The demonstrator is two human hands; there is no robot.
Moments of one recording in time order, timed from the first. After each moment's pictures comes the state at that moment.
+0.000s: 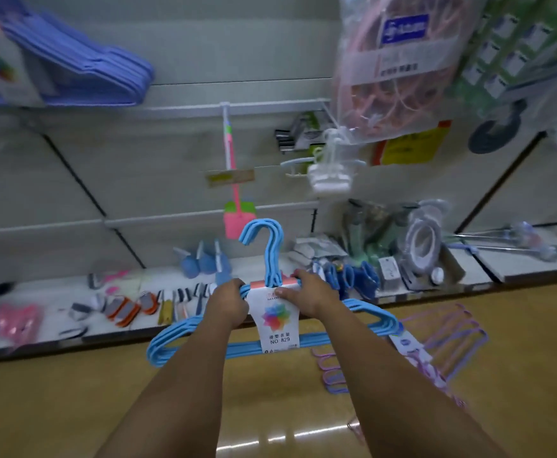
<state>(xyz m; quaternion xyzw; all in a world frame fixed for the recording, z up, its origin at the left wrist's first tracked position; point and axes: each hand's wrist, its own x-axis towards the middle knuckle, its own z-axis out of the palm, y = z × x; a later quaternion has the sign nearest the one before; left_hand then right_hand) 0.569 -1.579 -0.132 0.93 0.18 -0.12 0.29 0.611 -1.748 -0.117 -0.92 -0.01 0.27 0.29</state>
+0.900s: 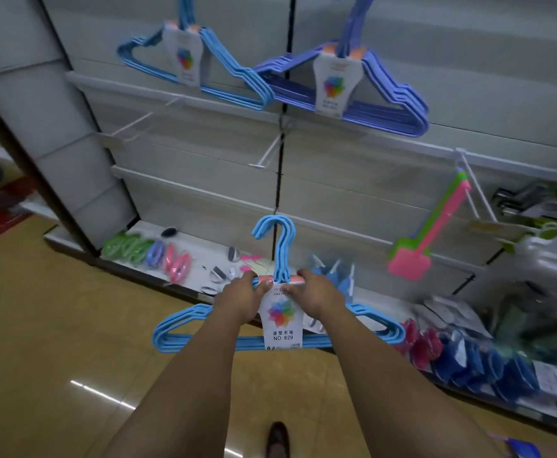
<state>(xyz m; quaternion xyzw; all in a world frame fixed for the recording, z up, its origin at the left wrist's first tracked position) 0.400 -1.209 -0.115 0.88 0.34 -0.05 0.33 0.496 -1.339 -0.092 -0.93 -0.22 0.23 0.17</state>
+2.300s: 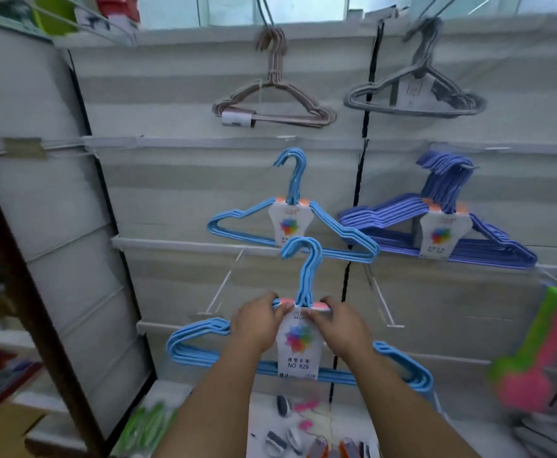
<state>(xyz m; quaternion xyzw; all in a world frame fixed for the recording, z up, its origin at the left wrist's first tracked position) 0.452 -0.824 0.049 0.95 0.19 0.12 0.21 0.513 -0.977 0.037 -0.93 -0.17 -0.01 0.32</state>
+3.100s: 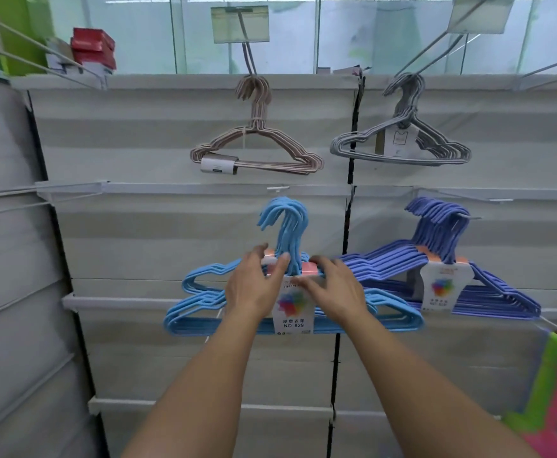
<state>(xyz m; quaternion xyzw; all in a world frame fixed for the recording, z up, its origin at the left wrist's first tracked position) 0.558 -0.782 0.161 0.86 0.11 0.37 0.32 0.610 -0.928 0.157 -0.90 -0.22 -0.20 0.31</state>
